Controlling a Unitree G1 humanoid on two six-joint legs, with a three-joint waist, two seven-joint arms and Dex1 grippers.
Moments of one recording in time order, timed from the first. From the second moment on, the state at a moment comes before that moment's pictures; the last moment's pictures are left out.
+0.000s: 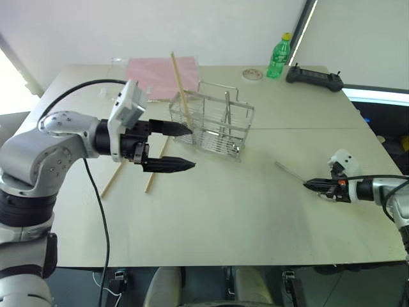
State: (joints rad) left arm -0.69 0.82 0.01 -0.28 -0.80 0.84 -1.16; right arm -0.27 -0.94 -0.09 0.29 0.28 0.55 1.12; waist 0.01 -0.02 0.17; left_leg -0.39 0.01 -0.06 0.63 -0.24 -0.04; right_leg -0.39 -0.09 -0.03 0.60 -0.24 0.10
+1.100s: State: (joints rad) left arm -0.76 0.74 0.03 -0.17 -0.75 0.76 -1.09; right arm -0.84 -0.20 -0.12 0.09 0.58 0.61 0.38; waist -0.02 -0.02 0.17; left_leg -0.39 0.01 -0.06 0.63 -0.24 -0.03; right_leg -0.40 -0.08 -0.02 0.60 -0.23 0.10
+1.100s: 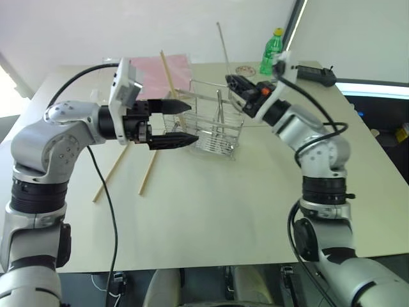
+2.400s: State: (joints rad) left arm -0.75 0.84 0.09 0.02 -0.61 0.67 -1.05; right arm -0.53 -0.85 -0.34 -0.40 0.87 0.97 0.71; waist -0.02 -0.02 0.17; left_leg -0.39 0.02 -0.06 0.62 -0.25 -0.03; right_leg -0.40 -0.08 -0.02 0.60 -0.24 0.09
